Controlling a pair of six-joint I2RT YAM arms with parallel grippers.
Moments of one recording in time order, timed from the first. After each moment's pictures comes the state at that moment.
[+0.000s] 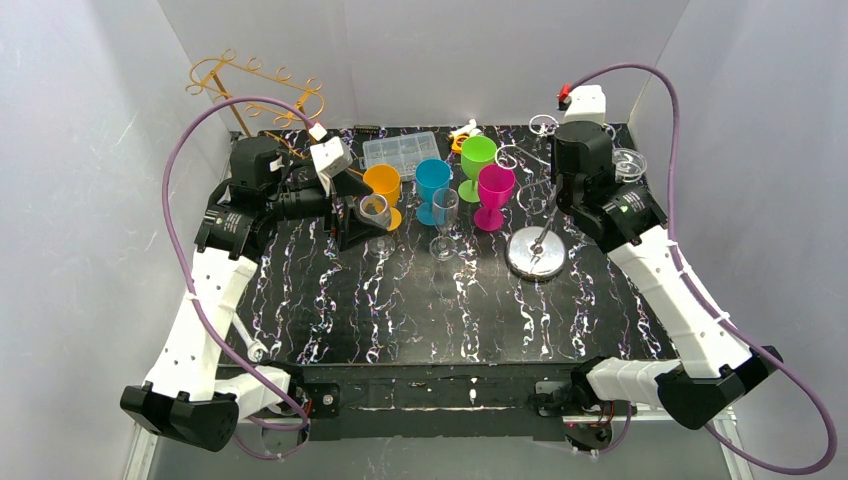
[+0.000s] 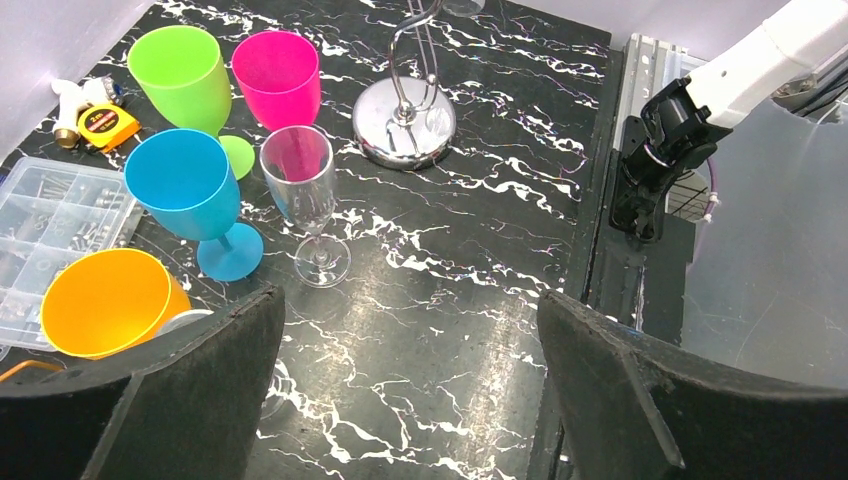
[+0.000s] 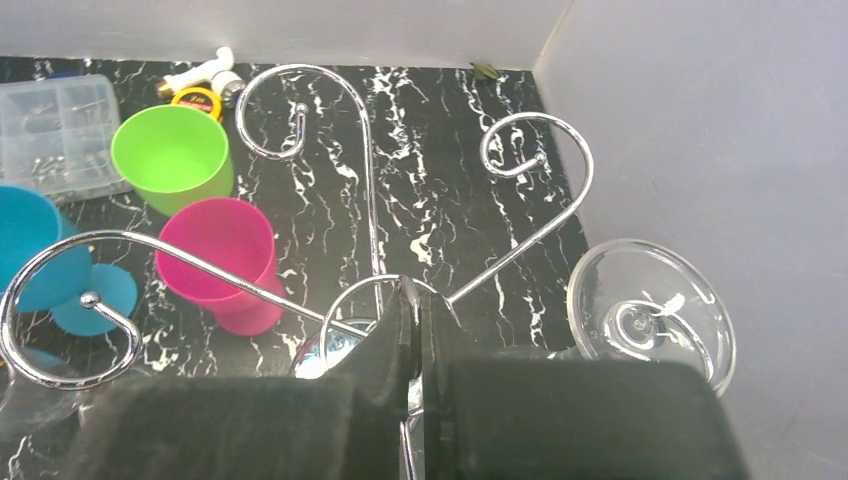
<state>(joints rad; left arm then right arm) -0.25 1.13 1.38 -0.70 0.97 0.29 0.57 1.22 1.51 -0.66 0.71 0.04</state>
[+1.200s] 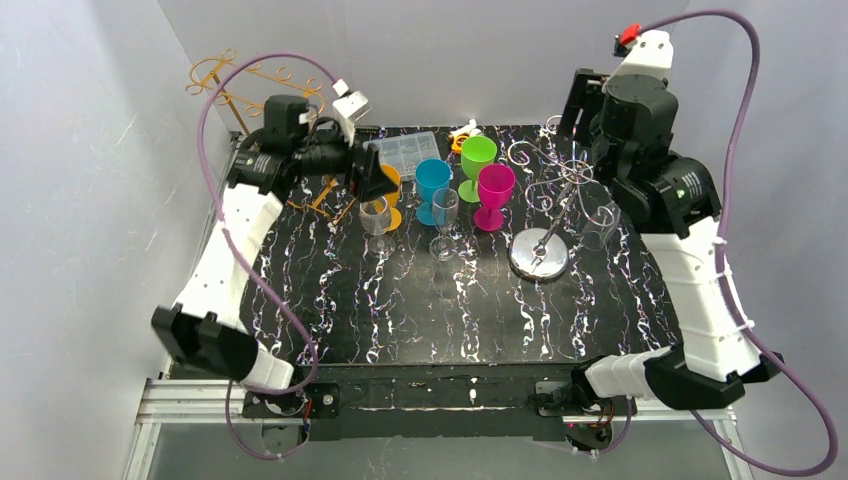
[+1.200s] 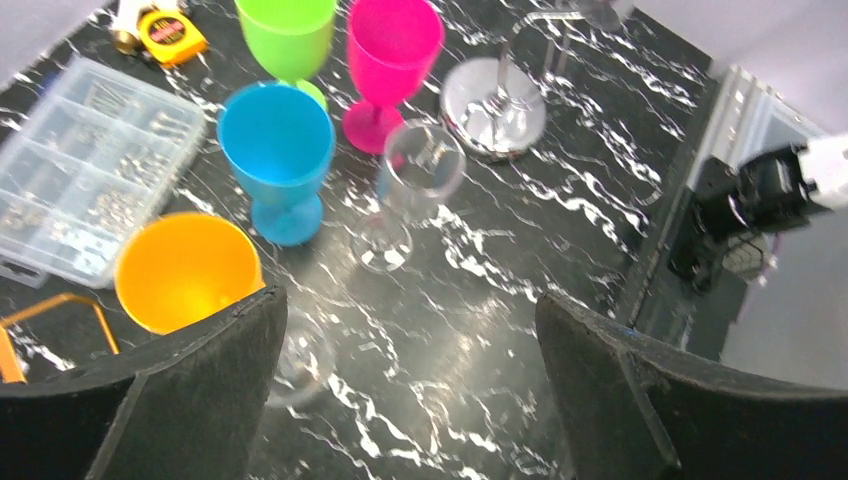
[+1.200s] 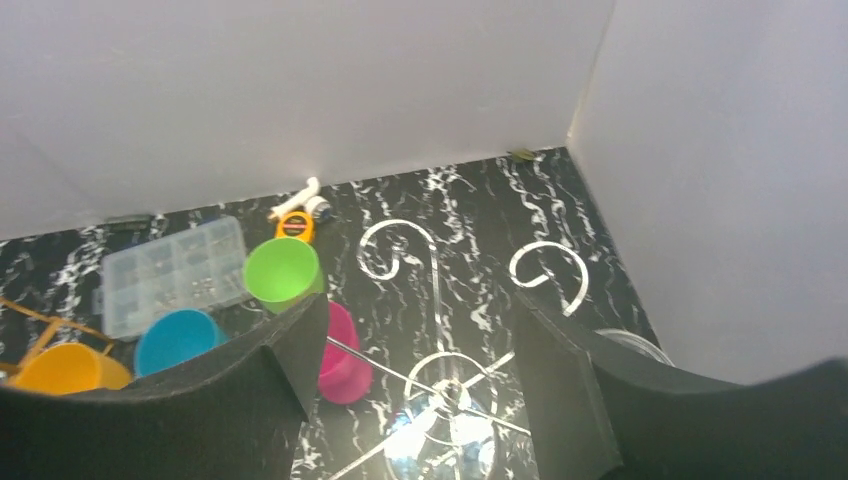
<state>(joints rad) -0.26 1.40 1.59 -0.74 0.80 0.20 0.53 1.30 1.92 -0.82 0.67 0.16</state>
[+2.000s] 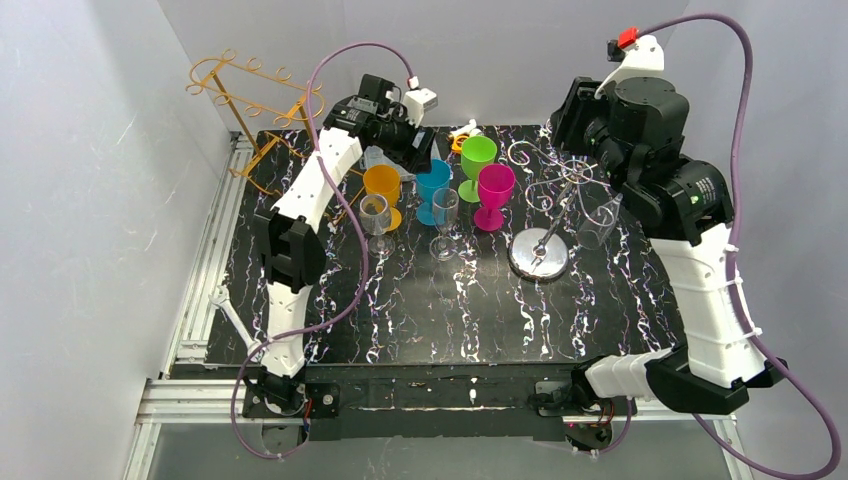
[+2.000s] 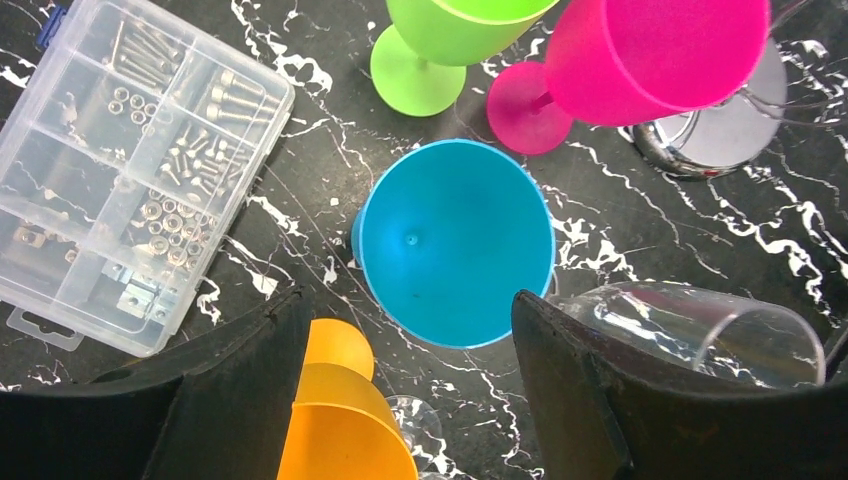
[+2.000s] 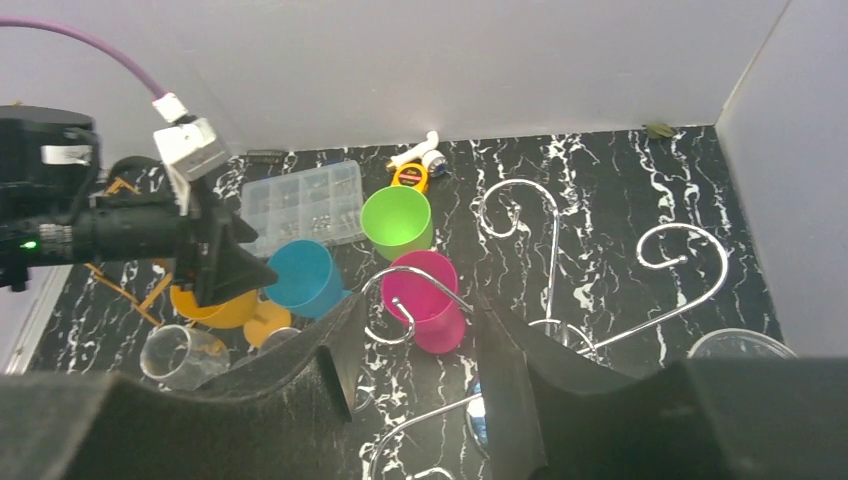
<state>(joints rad) -0.40 2.17 2.29 -0.93 0.48 0.25 0.53 1.32 2.01 -0.92 0.39 0.25</state>
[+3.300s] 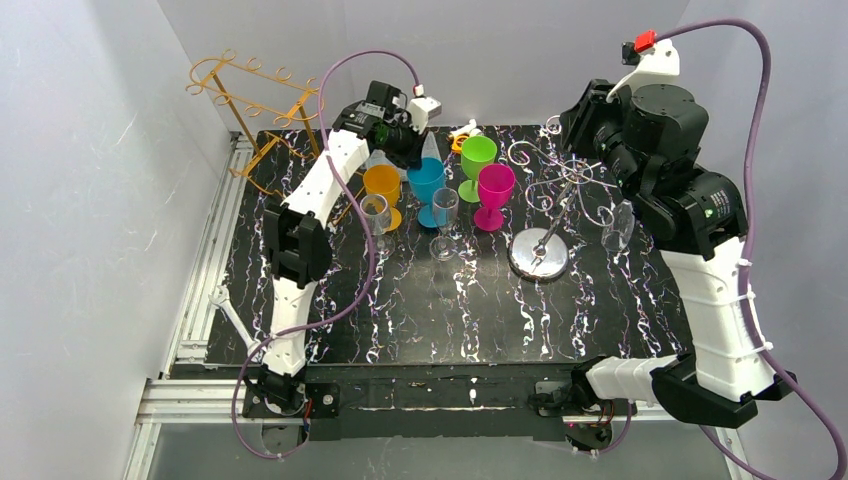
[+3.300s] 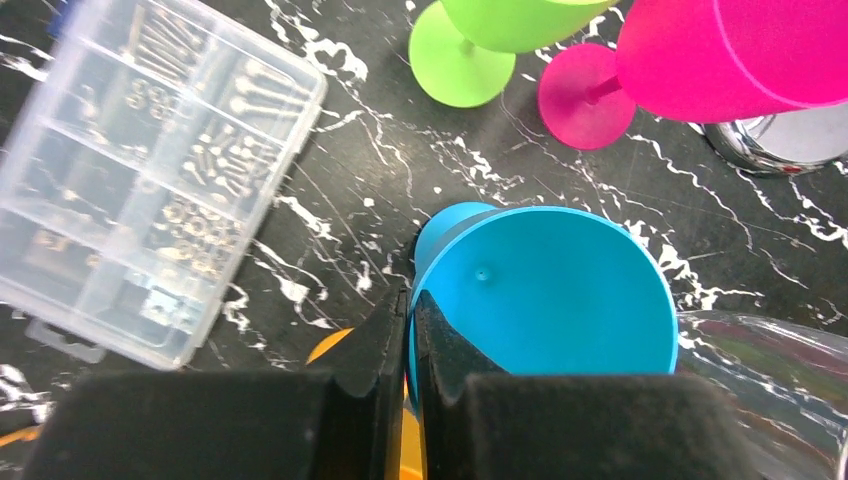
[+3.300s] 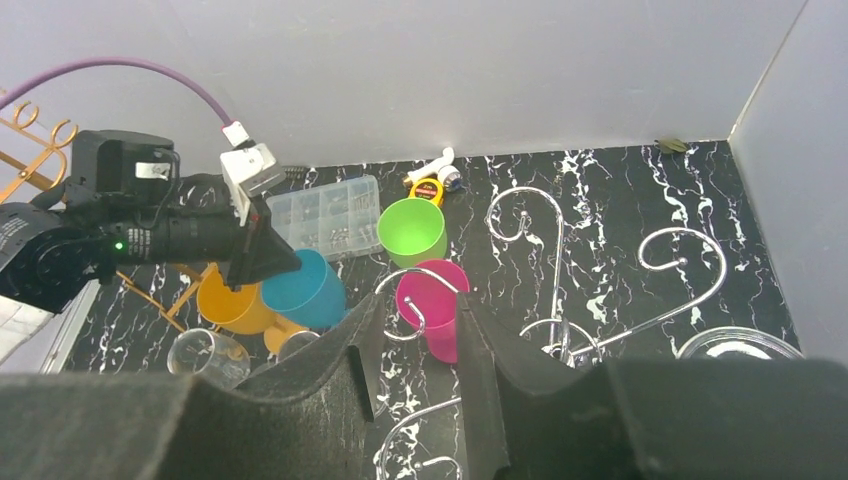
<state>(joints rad) -0.41 2.26 2.31 -0.91 0.42 0.29 0.53 1.26 1.98 -0.89 0.37 0.26</state>
